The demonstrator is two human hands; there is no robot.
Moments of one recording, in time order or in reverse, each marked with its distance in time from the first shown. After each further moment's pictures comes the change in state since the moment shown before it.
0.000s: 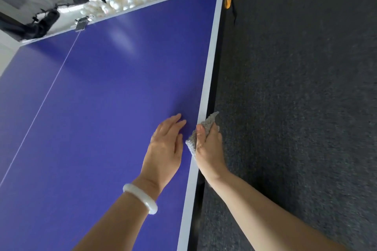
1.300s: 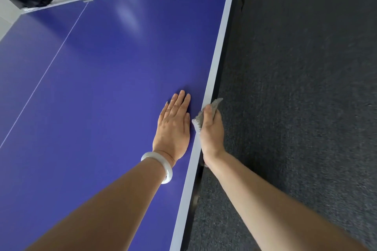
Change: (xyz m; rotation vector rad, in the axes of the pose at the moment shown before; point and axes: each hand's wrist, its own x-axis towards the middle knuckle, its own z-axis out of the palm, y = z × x) left_hand -0.055 -0.001 0.016 0.111 0.007 -0.038; right_hand -0.053 0.024 0.013 0.323 0.076 -0.013
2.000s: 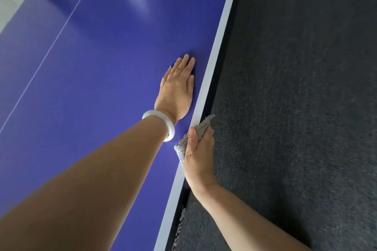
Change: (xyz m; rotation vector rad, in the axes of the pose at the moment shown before) left_hand 0.003 -0.004 0.006 0.023 0.044 0.029; right_hand -0.124 0.066 -0.013 -0.230 -0.102 -0.011
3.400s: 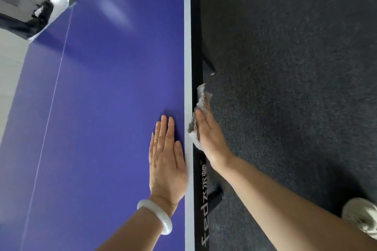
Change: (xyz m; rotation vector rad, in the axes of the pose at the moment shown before) left_hand -0.232 0.005 -0.023 0.009 -0.065 -0.090; right_hand -0.033 0.036 -0.005 0.473 -0.111 -0.079
